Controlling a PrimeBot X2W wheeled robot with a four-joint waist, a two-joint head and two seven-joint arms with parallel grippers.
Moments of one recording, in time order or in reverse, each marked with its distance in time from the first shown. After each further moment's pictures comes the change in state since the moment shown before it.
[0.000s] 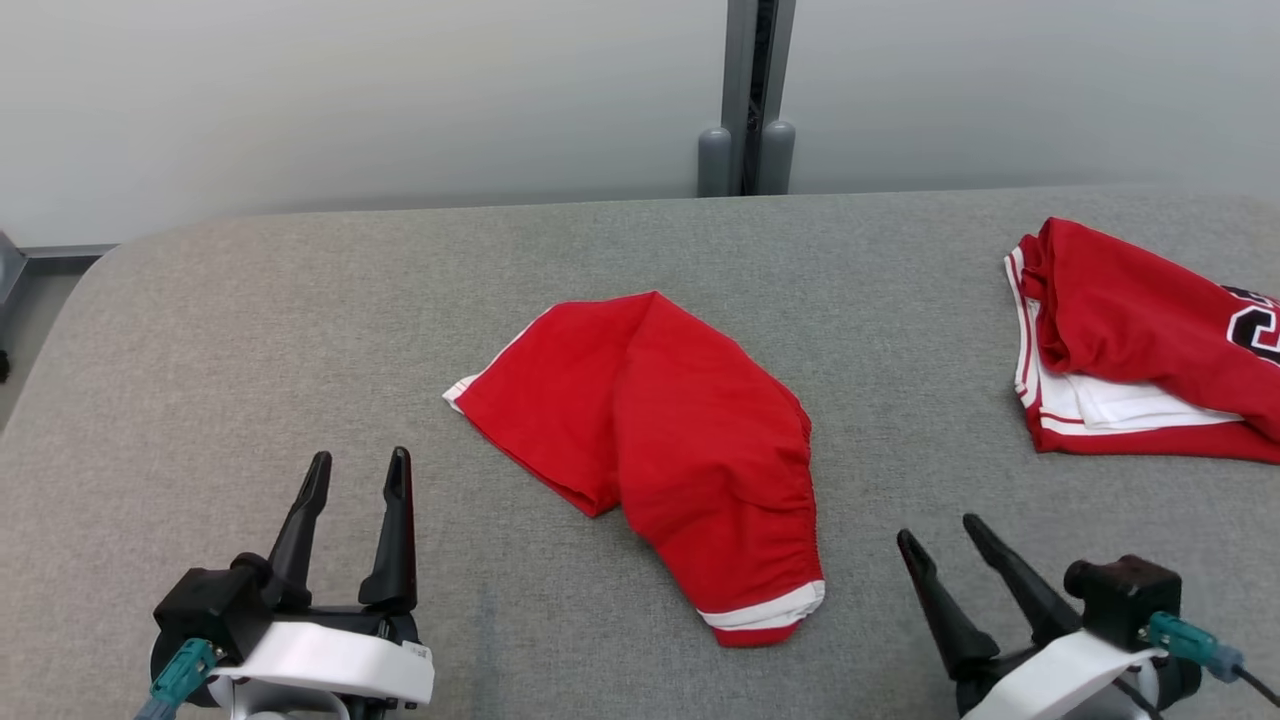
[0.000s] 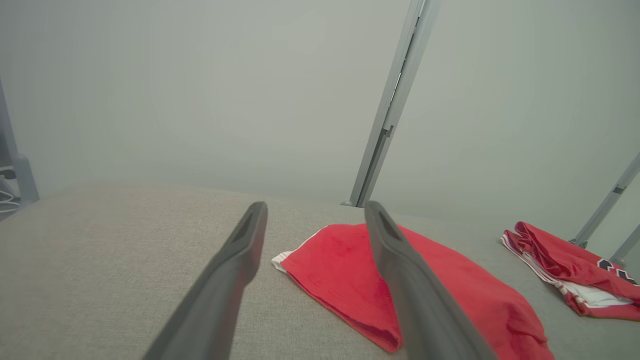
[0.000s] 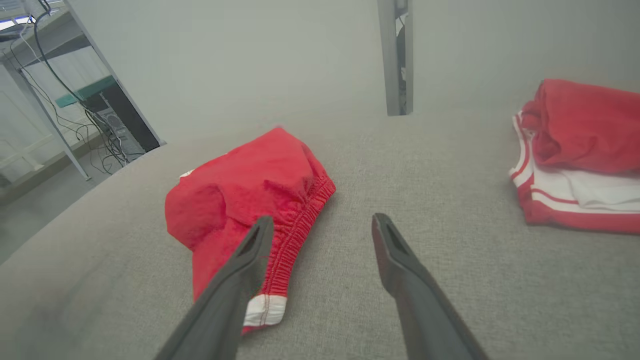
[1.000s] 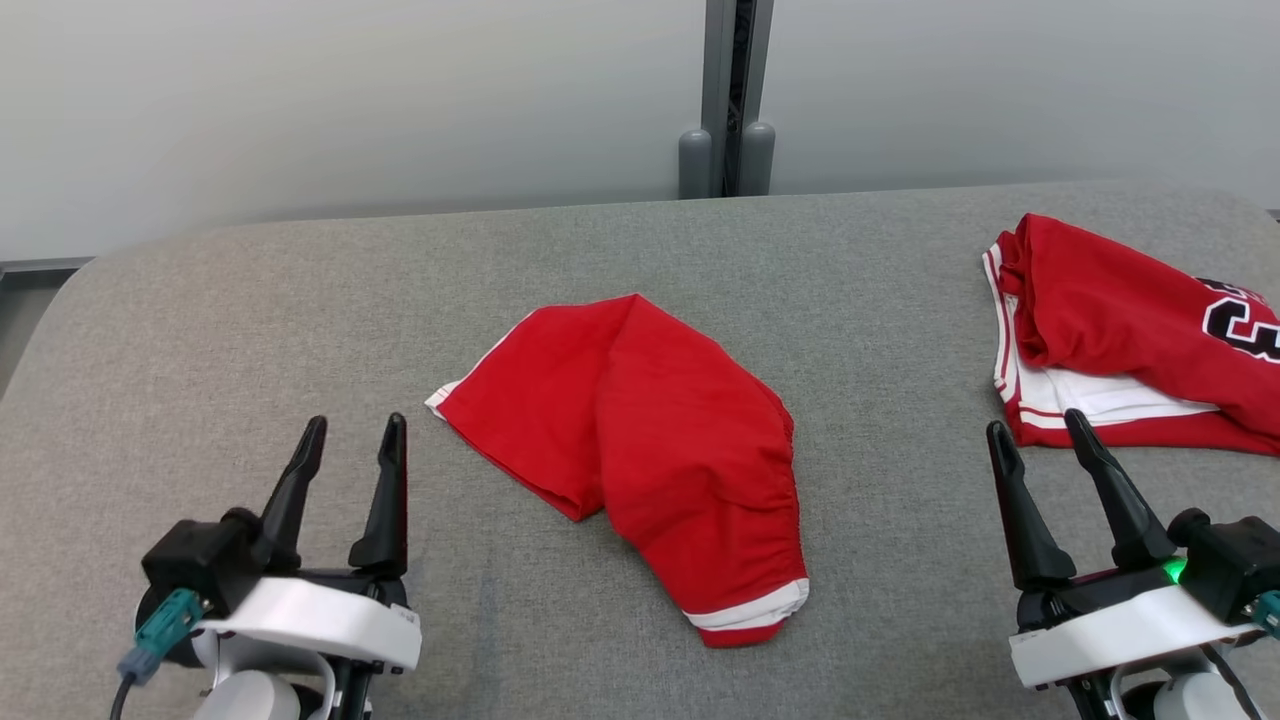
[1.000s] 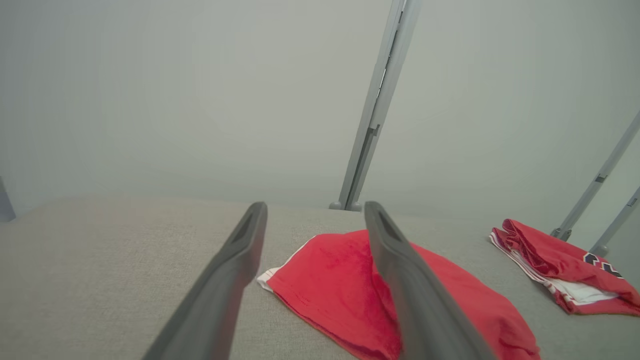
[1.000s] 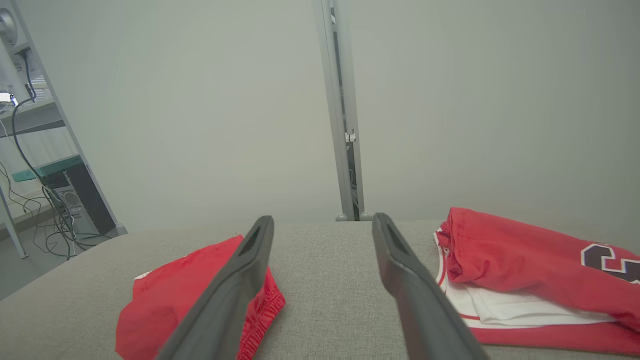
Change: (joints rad) left arm -0.110 0.157 -0.189 0.006 -0.182 0.100 0.000; right arm -0.023 0.044 -0.161 -0.083 -0.111 0.000 -0.119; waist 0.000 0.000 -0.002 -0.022
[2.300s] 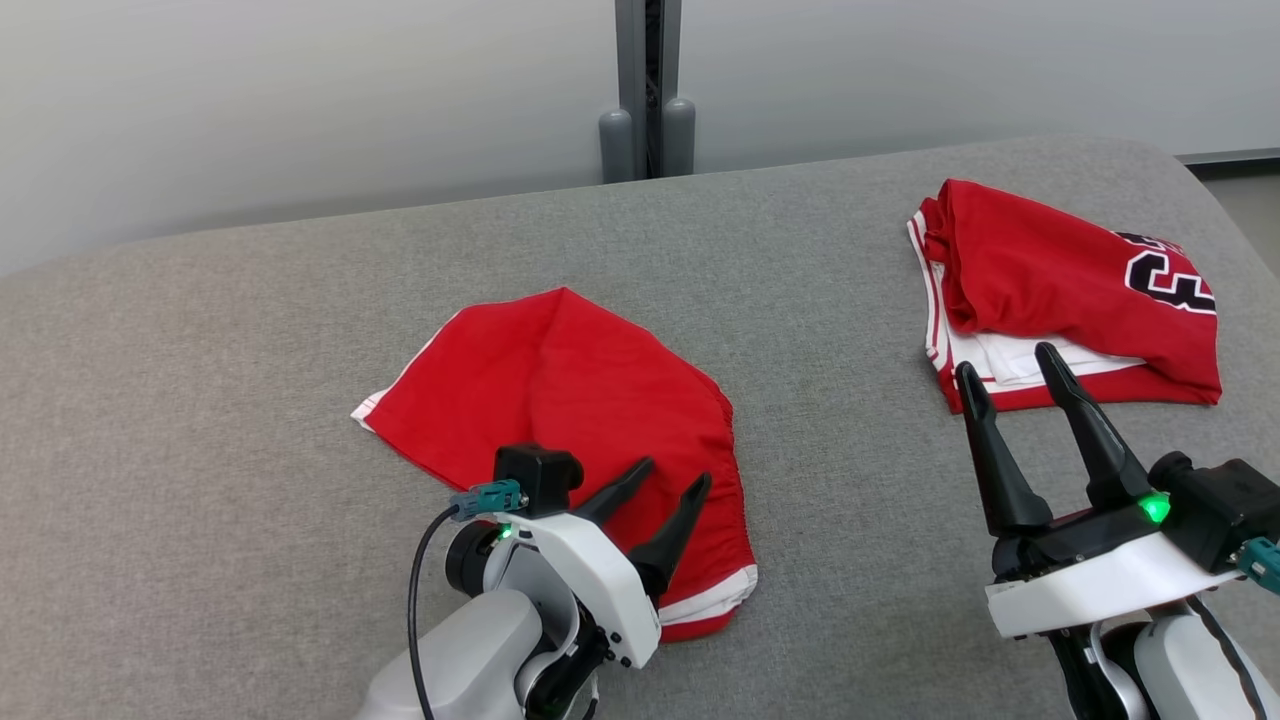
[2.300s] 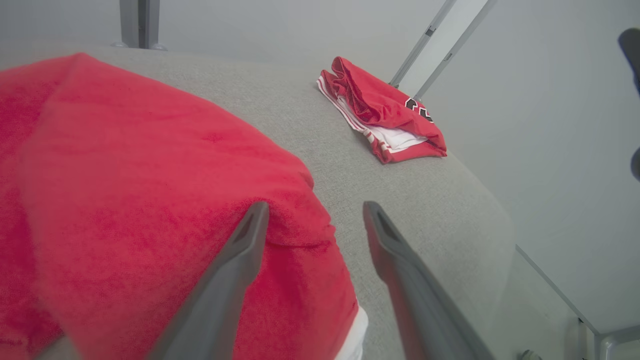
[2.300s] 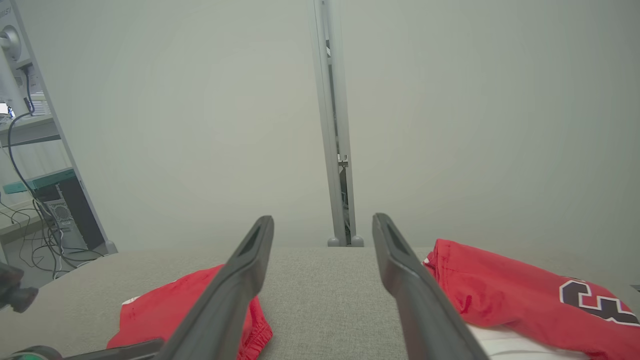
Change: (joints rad) left arm -0.423 -0.246 -0.600 0.615 -0.396 -0.246 0.066; right arm -0.100 -0.014 0.062 -0.021 0.008 0.000 0.002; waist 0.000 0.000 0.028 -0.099
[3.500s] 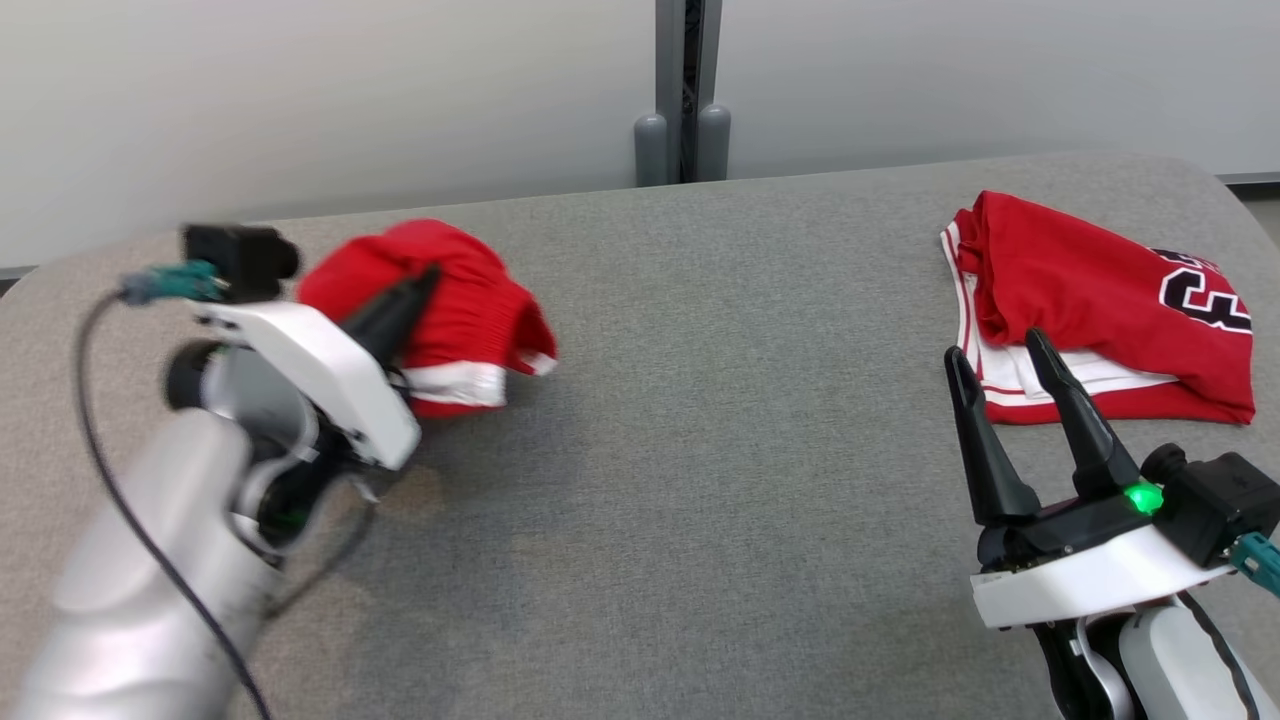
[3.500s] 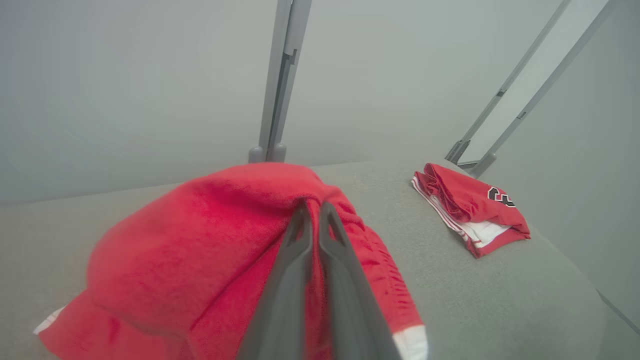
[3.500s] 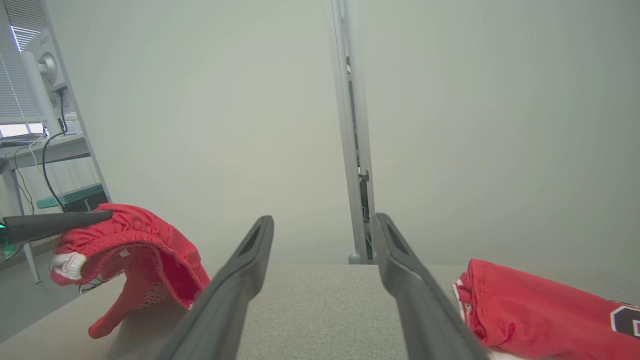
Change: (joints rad) left arm -0.067 0.313 0.438 -0.328 0.102 0.005 0.392; right arm -0.016 0.029 0.002 -0.010 0.003 0.000 -0.014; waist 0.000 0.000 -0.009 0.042
